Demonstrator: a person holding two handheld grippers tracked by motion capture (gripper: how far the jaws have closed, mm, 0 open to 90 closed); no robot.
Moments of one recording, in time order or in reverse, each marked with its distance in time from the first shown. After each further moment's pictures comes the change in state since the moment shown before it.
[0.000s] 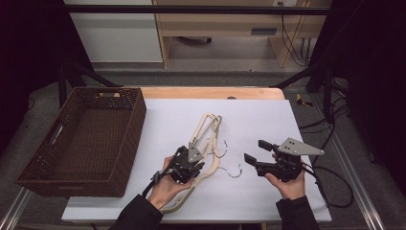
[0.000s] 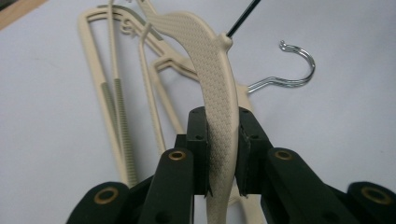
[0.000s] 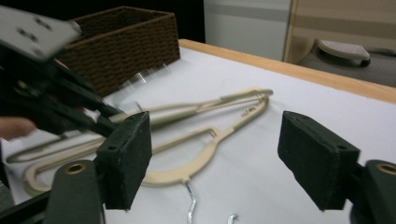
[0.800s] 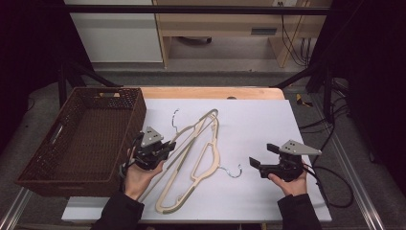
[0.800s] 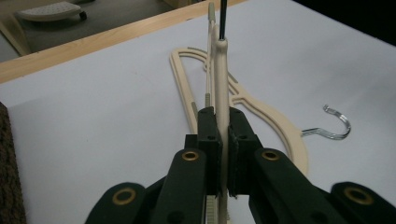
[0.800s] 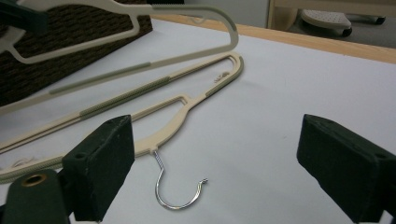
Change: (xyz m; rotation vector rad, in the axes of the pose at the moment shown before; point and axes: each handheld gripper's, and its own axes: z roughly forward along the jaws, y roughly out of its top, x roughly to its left) left arm 0.067 -0.020 -0.062 -0.210 0.066 -0.215; right arm -0.024 -0.027 0.007 0.086 -0.067 0.047
